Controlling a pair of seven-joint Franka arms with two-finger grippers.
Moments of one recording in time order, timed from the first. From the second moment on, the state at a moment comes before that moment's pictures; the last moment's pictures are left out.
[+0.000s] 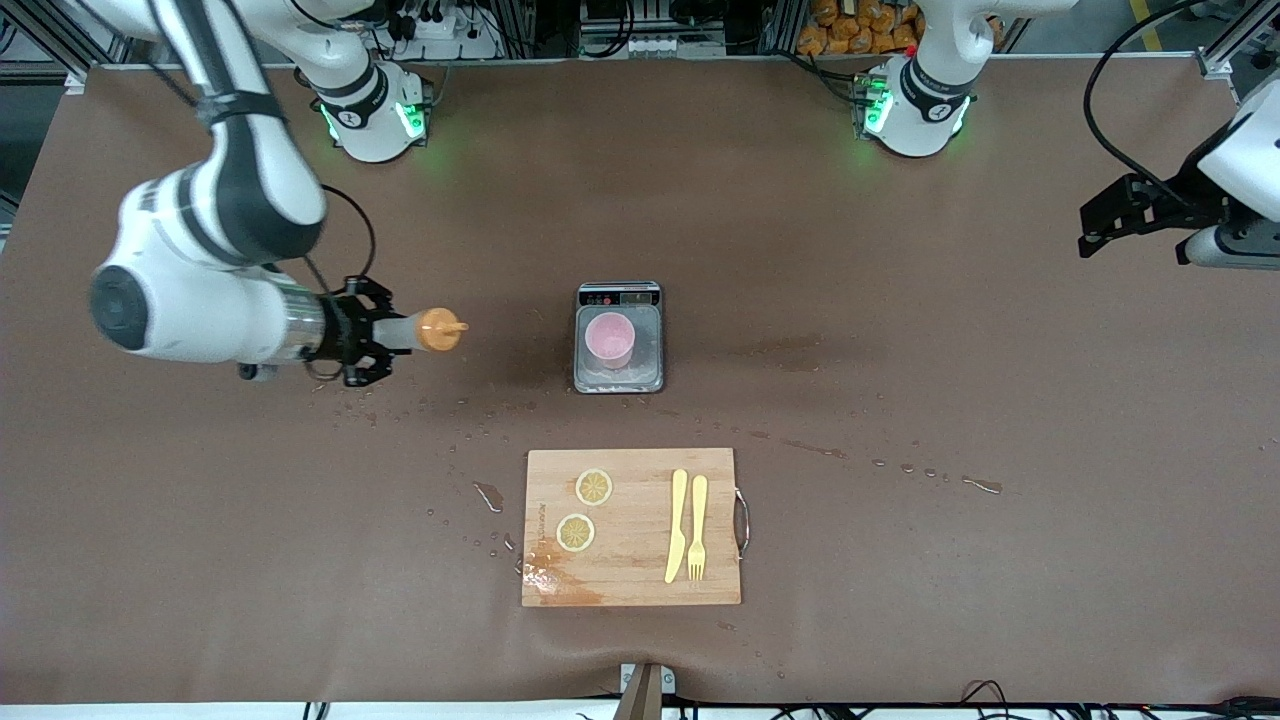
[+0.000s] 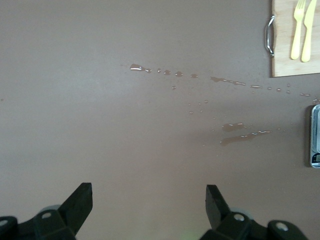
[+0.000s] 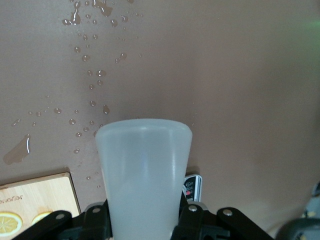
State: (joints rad) left arm -0.13 0.00 0.04 -1.52 0.01 1.51 0.00; right arm 0.14 0.24 -0.01 -1.81 0.43 1.77 1.60
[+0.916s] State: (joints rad) left arm -0.13 -0.01 0.04 -1.52 0.00 1.48 0.00; right arm -0.45 0.45 -0.01 -1.94 0.73 1.54 0.69
